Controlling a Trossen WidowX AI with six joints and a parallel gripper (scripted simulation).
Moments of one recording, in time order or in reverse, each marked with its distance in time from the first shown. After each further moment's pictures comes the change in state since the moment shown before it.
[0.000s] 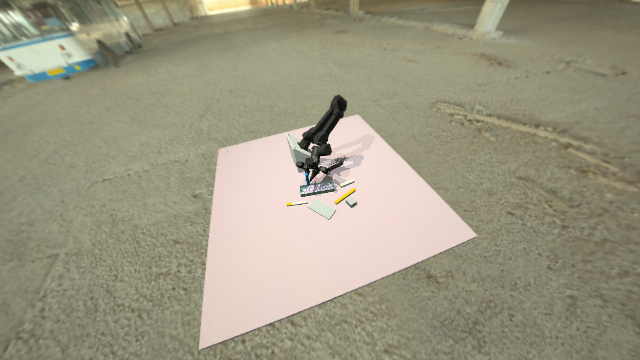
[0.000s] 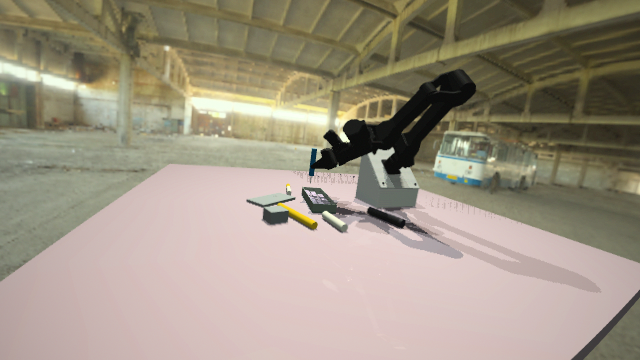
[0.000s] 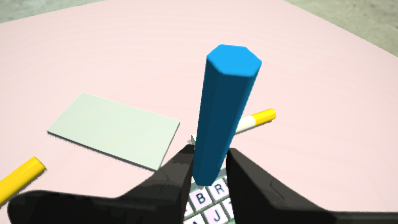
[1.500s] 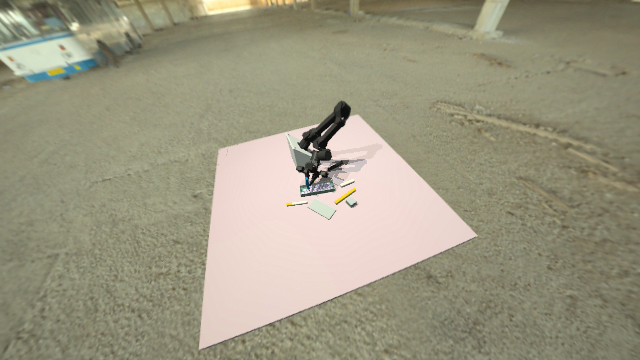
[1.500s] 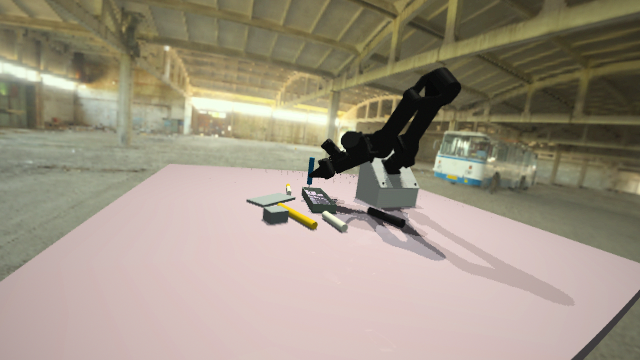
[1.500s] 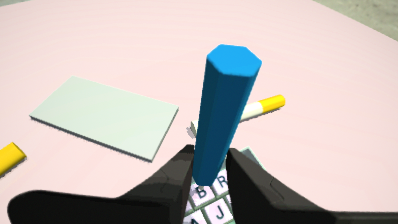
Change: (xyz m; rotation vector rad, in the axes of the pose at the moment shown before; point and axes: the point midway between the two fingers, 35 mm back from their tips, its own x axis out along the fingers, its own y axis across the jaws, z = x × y) arm 0.019 -0.003 -0.025 -0.005 0.008 0.006
